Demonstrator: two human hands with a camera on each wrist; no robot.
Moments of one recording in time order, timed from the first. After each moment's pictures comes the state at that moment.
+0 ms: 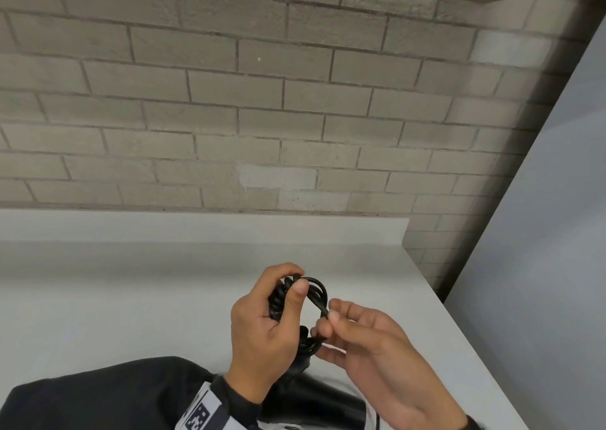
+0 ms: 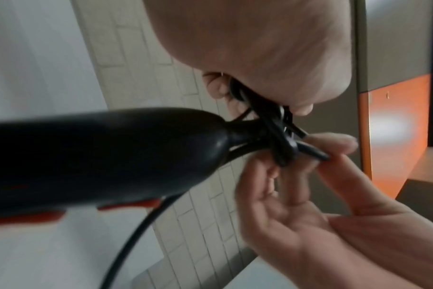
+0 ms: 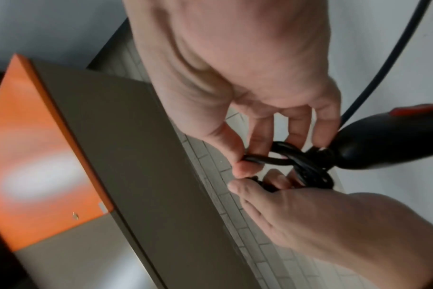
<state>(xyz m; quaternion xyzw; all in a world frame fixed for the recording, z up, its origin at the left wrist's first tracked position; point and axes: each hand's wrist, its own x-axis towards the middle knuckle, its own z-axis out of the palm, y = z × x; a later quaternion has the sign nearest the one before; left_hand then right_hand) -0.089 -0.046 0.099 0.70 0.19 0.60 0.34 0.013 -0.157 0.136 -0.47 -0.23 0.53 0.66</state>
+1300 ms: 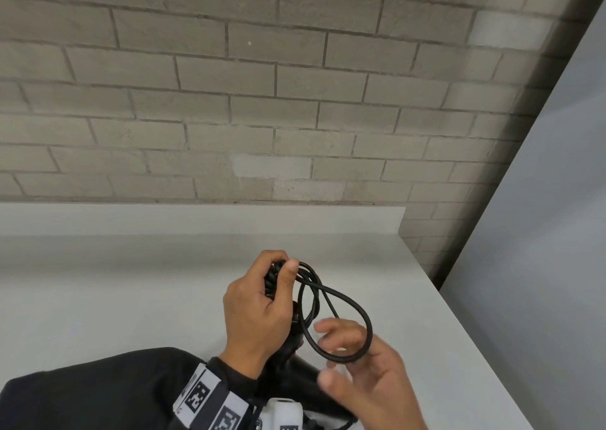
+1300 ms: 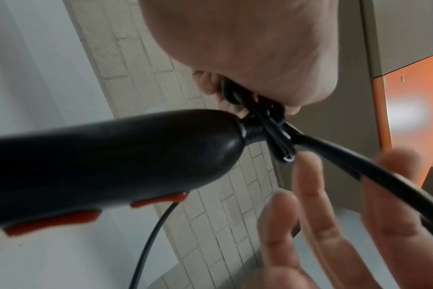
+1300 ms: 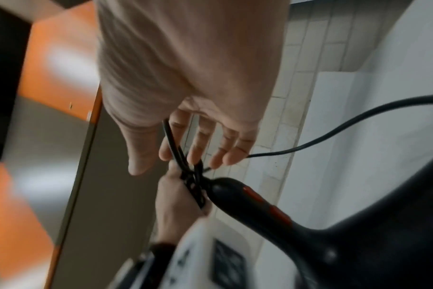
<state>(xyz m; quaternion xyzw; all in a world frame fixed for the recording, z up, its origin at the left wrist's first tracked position) -0.077 -0.029 0.086 0.73 0.25 0.56 0.29 0.010 -0.178 0.067 -0.51 -0.44 0.30 0.68</state>
